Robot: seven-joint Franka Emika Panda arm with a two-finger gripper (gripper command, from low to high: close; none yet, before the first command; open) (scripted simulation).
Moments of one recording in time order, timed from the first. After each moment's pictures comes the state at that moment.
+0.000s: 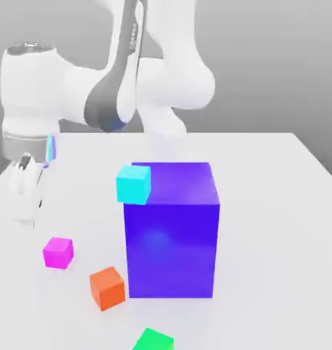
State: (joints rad) arm -0.62 -0.06 -0.05 -2.79 -0.09 2.81 1.77
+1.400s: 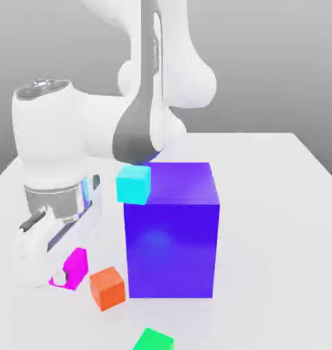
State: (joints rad) arm -0.38 0.13 0.12 -2.46 0.05 2.65 2.34
